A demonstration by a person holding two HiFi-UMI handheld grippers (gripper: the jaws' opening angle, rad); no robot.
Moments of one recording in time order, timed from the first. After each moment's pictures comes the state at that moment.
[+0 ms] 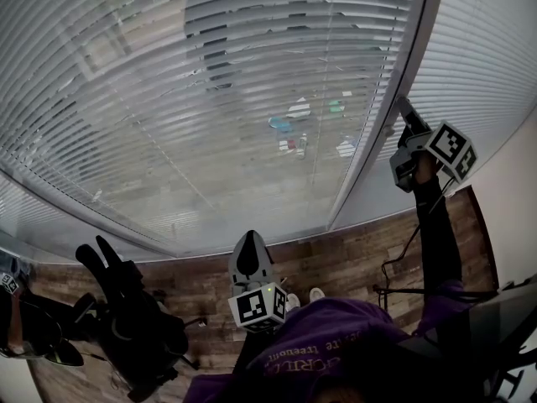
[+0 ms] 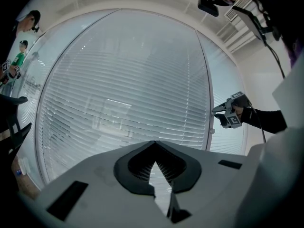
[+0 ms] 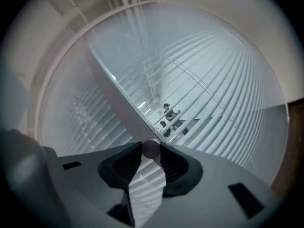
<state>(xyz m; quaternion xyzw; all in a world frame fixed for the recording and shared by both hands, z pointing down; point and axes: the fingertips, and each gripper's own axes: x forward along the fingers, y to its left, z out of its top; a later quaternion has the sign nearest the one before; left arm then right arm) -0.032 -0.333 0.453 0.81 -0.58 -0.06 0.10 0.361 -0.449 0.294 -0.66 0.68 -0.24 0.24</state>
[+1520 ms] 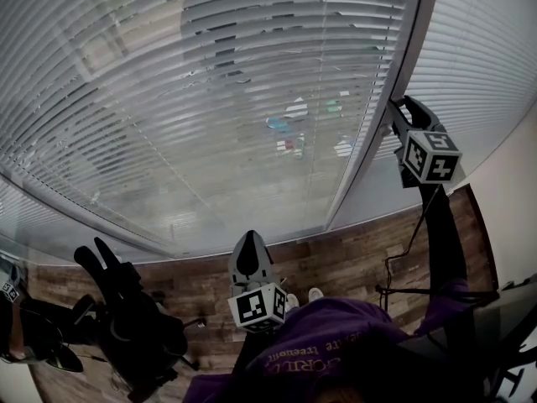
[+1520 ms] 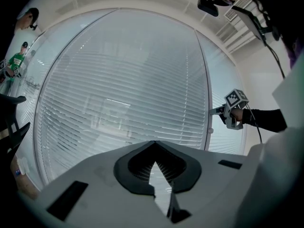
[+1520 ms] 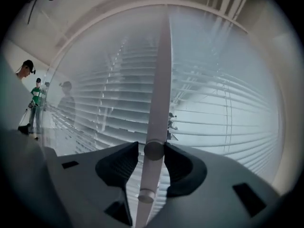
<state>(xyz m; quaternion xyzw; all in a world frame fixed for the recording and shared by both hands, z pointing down) -0.029 -0.328 0.453 0.81 -0.58 -0.07 0.10 0.342 -0.450 0.291 -0.71 0.70 0.03 -0.09</state>
